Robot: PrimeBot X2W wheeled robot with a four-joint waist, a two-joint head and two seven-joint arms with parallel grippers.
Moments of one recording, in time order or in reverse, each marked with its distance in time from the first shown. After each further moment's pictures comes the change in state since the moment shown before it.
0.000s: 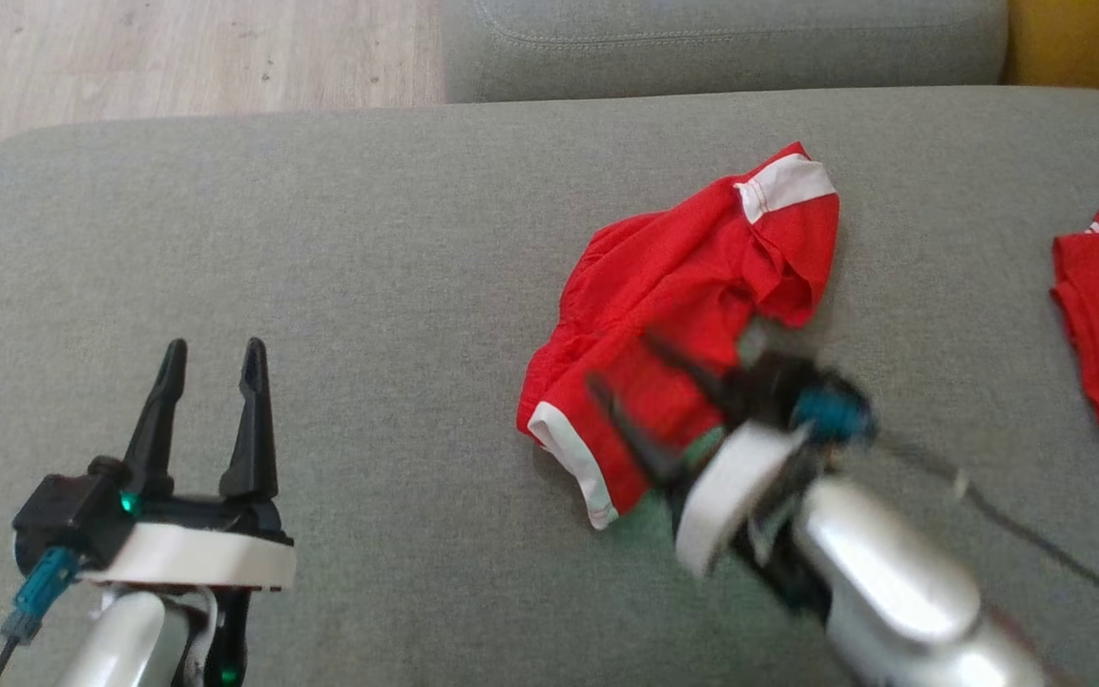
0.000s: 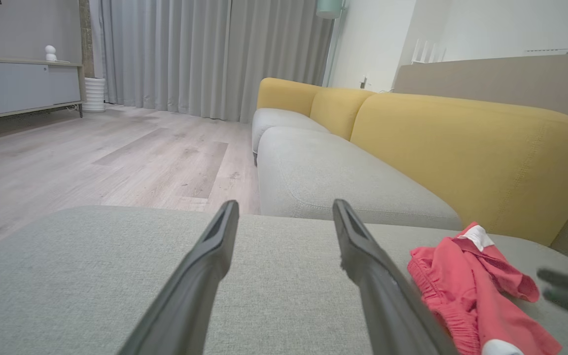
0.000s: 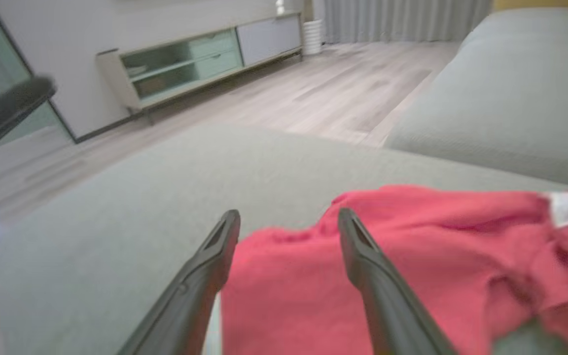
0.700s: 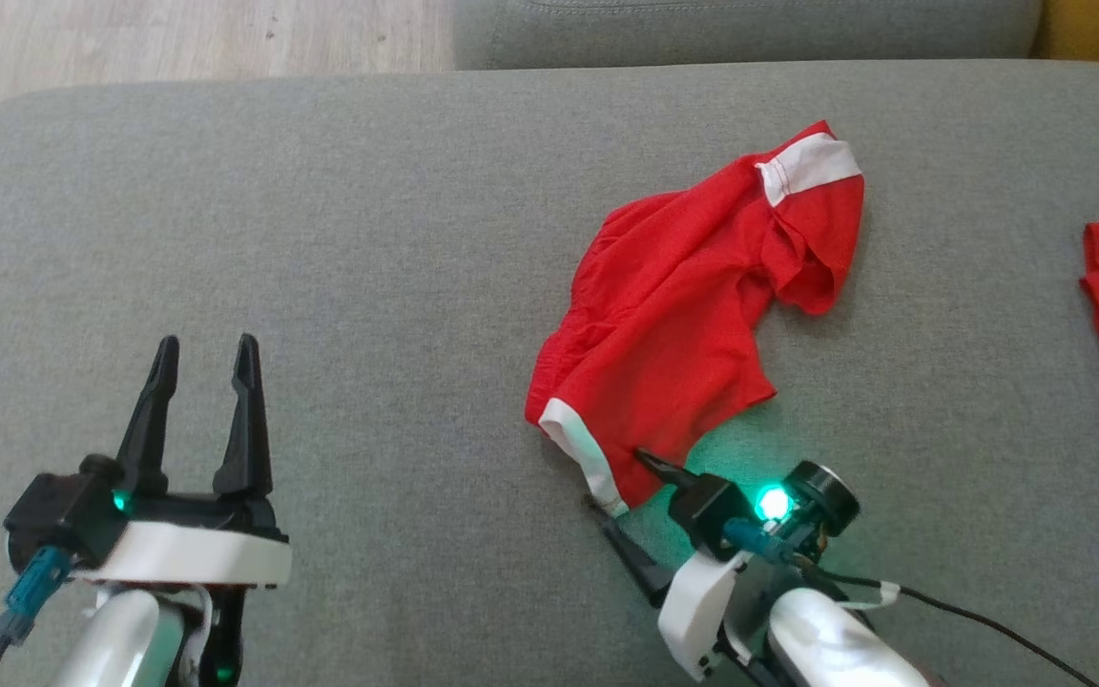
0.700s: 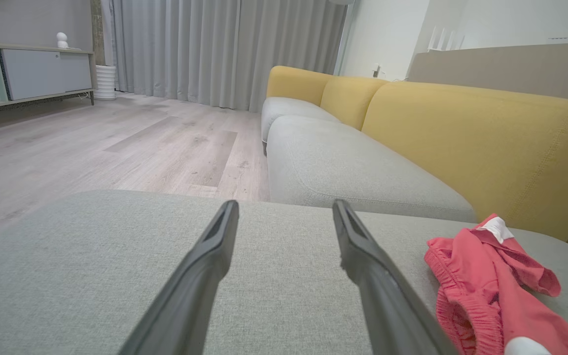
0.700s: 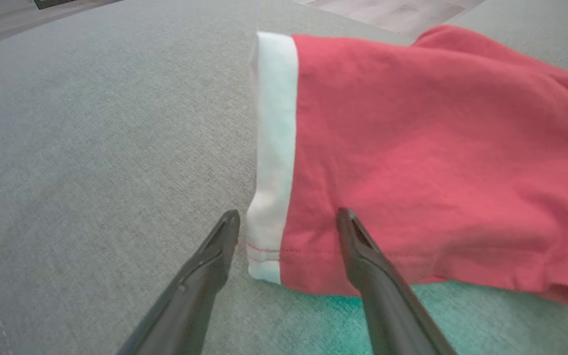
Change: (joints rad) left arm 0.005 0.009 0.005 -0.015 -0.008 0.008 0.000; right arm 0.245 0.080 -0.098 -0.019 -0.476 0.000 0.080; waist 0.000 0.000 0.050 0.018
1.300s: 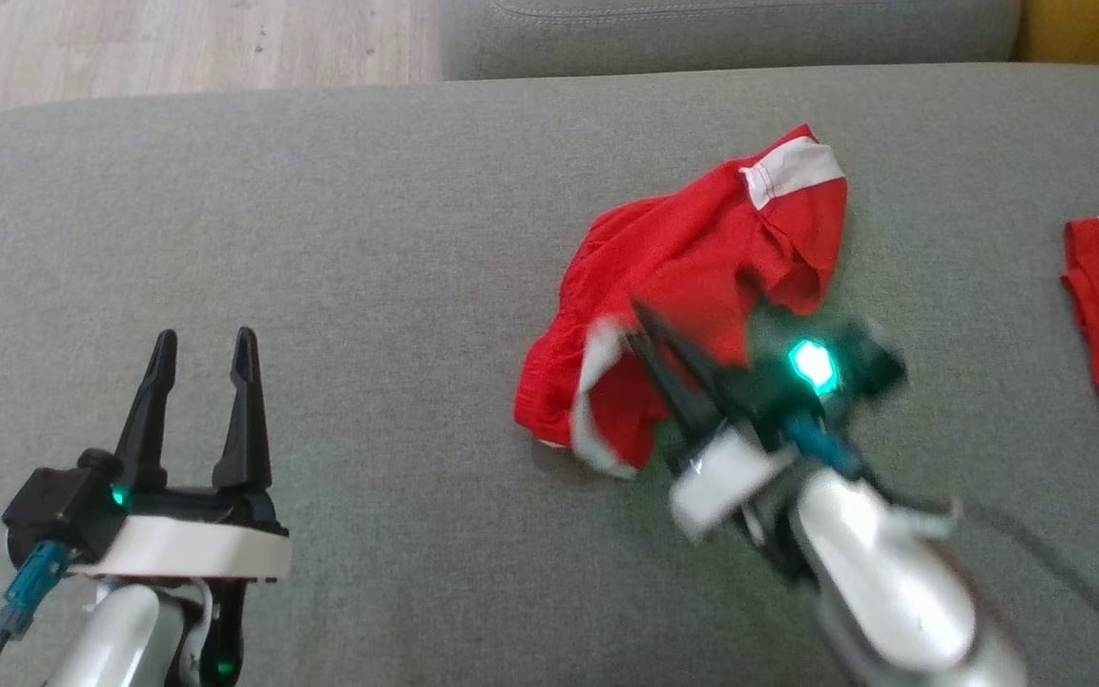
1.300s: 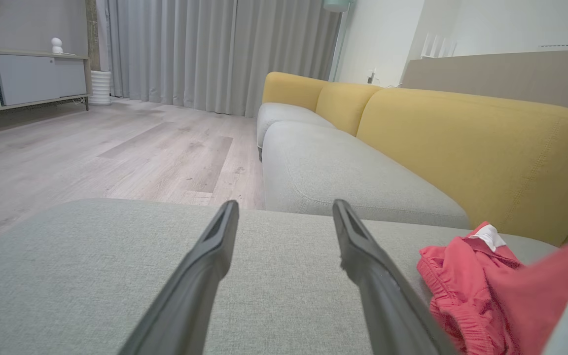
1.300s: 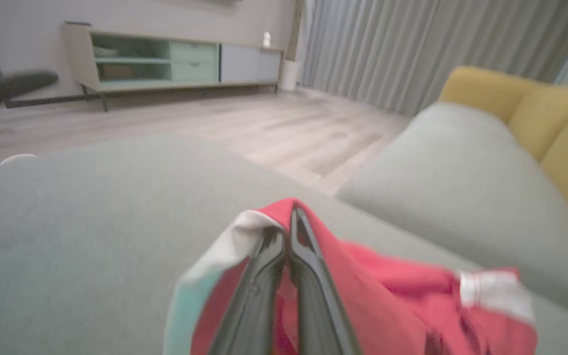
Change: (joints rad) left arm -0.012 0.000 -0.005 -0.001 -0.007 0.009 0.000; right arm -0.076 0.013 -0.144 -0.230 -0.048 0.000 -0.043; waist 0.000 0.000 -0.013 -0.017
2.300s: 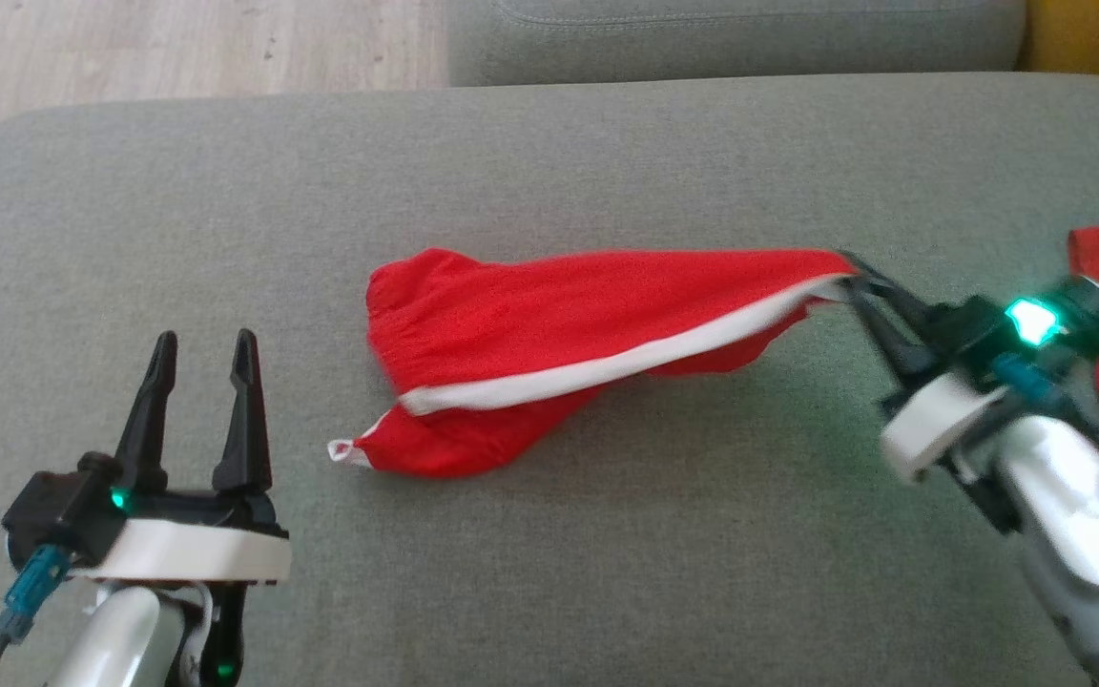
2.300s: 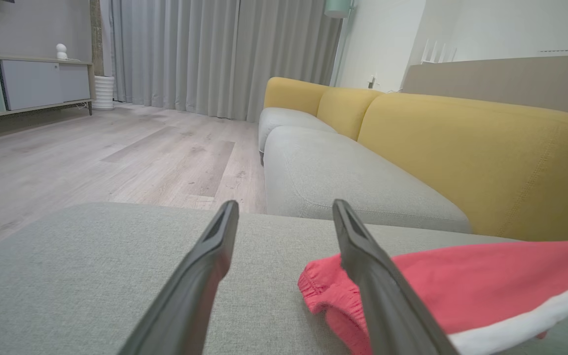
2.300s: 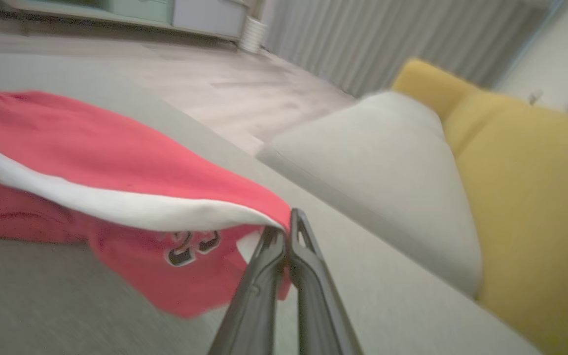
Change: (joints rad) left arm 0.002 -0.002 -0.002 0.003 0.000 0.000 -0.010; right arm -0.141 -0.347 0.050 0.176 0.137 0.000 -0.145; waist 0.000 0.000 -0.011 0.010
